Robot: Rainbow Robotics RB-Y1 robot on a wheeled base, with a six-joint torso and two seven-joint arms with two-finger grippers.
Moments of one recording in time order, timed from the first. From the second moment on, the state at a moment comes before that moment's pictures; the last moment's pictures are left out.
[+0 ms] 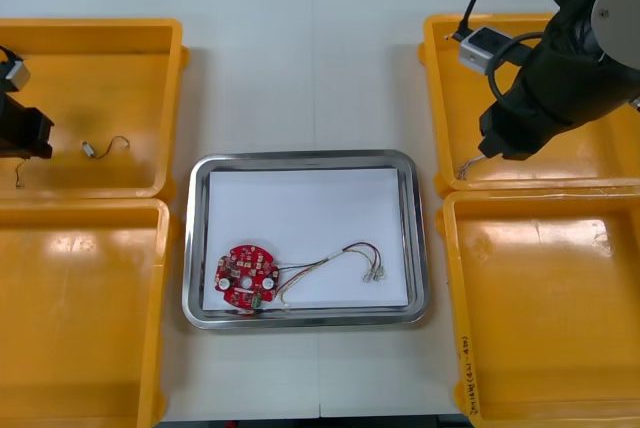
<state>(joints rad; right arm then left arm) -0.79 -0.76 0.26 -1.92 -0.90 1.92 1.54 -0.73 0.95 -0.22 -1.09 0.97 1.40 -1.55</state>
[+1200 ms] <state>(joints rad) -0.79 -0.69 0.10 -1.47 -0.69 1.69 1.25 -0.69 1.05 -0.09 -1.90 1.08 1.91 -1.05</state>
